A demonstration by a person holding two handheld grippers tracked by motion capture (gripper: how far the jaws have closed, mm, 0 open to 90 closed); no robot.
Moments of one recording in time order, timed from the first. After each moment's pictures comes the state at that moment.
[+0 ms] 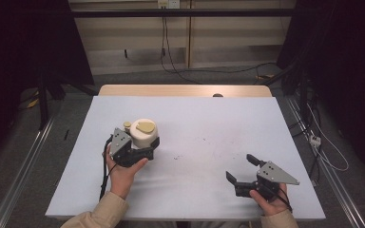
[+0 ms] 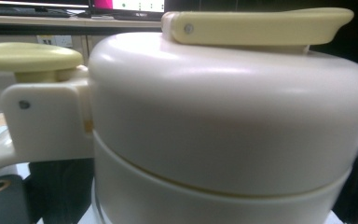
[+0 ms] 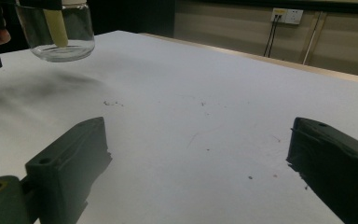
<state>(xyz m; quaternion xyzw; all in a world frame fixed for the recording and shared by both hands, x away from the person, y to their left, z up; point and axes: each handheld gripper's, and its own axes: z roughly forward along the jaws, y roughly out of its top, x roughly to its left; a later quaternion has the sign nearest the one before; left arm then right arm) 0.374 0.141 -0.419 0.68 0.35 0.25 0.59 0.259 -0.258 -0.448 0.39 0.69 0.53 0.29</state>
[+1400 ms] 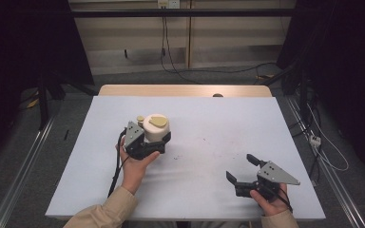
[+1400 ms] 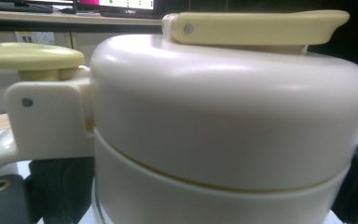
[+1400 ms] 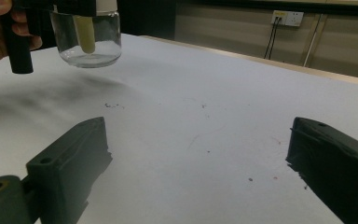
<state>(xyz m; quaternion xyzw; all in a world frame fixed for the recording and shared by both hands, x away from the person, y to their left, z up) 0.396 0.110 -0.423 0.68 0.35 0.23 0.60 0.258 -0.258 -0.447 0.39 0.69 0.53 0.29</state>
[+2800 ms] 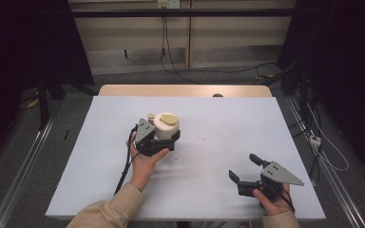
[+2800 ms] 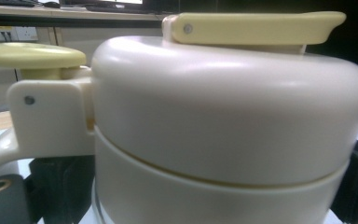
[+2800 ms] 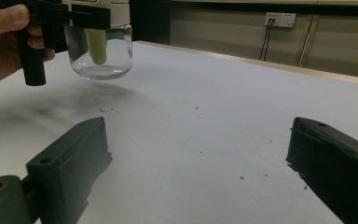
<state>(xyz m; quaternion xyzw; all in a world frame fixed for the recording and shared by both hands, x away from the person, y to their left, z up) 0.408 0.084 -0.427 0.69 0.34 0.22 0.60 0.258 -0.265 -0.447 0.40 0.68 0.54 0.29</state>
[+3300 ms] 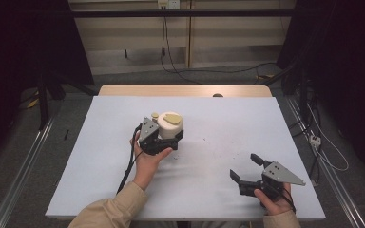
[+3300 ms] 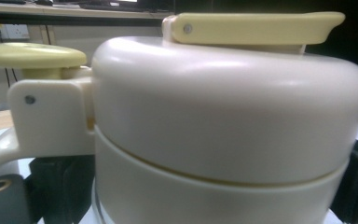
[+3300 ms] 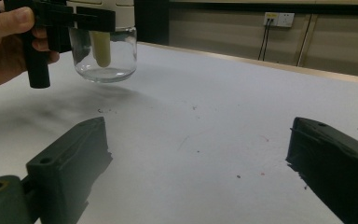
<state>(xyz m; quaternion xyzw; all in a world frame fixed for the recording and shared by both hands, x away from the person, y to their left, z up) 0.412 0.074 -0.428 0.70 0.33 0.21 0.60 0.257 -0.268 -0.447 0.40 0.68 0.54 0.29</state>
